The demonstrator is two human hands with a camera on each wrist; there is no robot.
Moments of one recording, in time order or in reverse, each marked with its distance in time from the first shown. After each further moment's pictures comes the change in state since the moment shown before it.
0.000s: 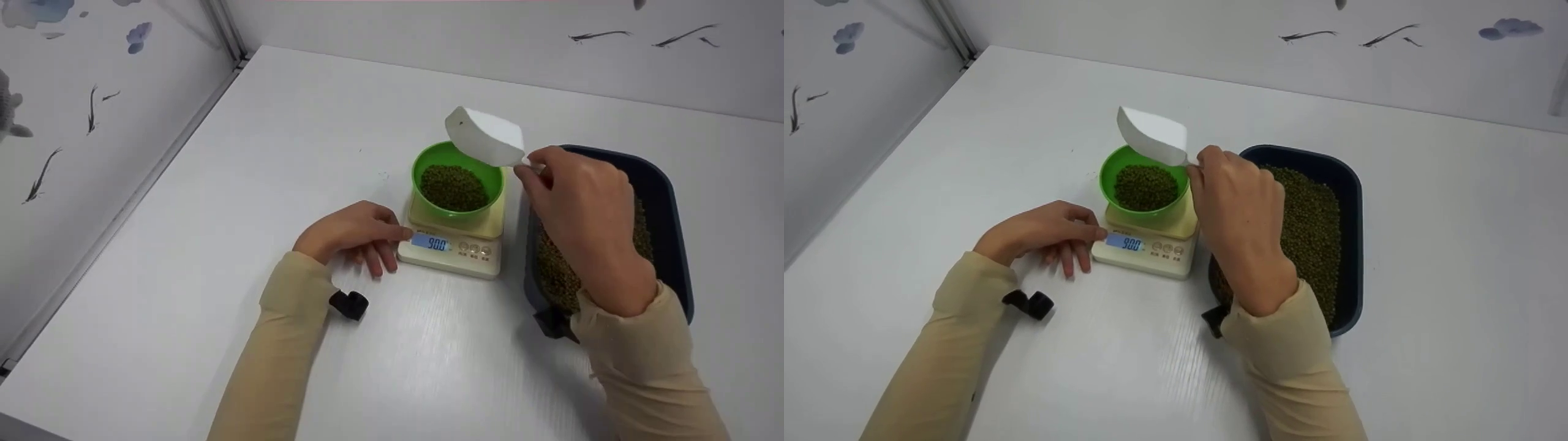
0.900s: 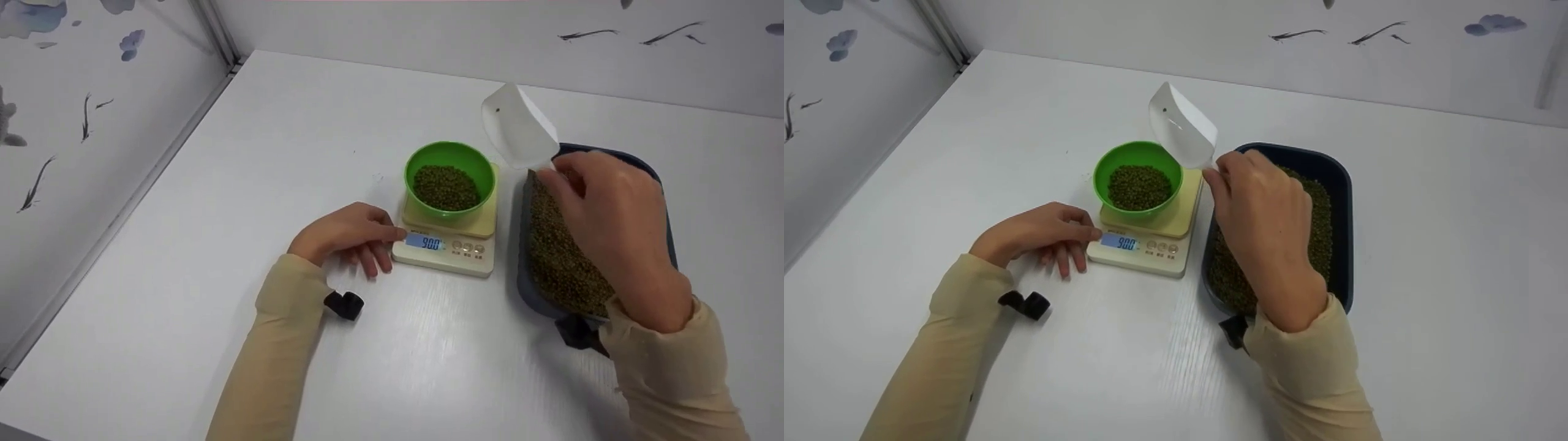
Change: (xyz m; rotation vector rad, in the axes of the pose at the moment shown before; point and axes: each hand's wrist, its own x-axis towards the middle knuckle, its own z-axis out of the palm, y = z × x) left_hand 0.005 -0.007 -0.002 -0.007 -0.005 0.010; right_hand -0.016 0.018 -0.023 0.056 -0.009 0.050
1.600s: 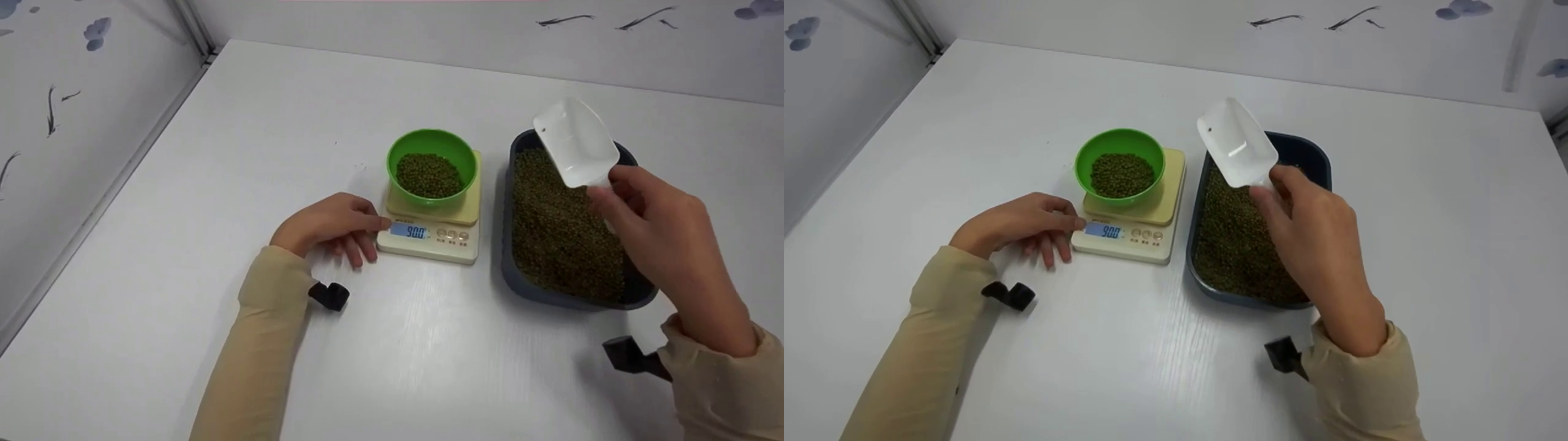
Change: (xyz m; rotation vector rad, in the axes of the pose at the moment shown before) left_hand -0.001 0.002 0.001 0.026 -0.004 -0.008; right_hand -0.042 0.051 -0.034 0.106 -0.213 0.252
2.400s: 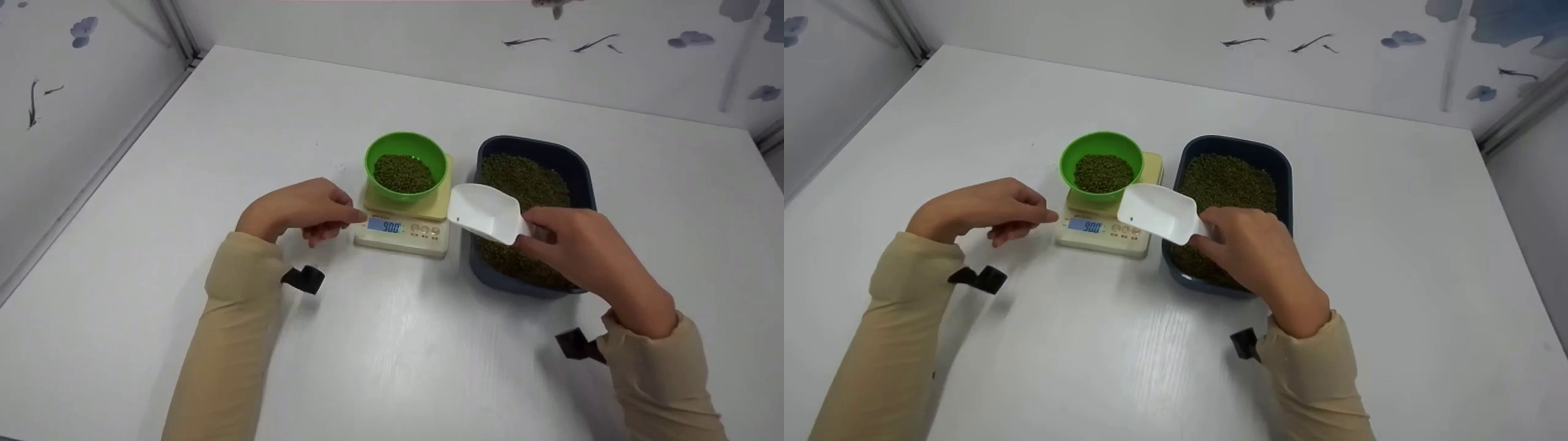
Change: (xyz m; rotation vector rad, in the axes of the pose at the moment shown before) left_hand -0.026 0.024 -0.021 0.241 0.070 0.050; right_hand 0.012 -0.003 0.039 -0.117 -0.275 -0.305
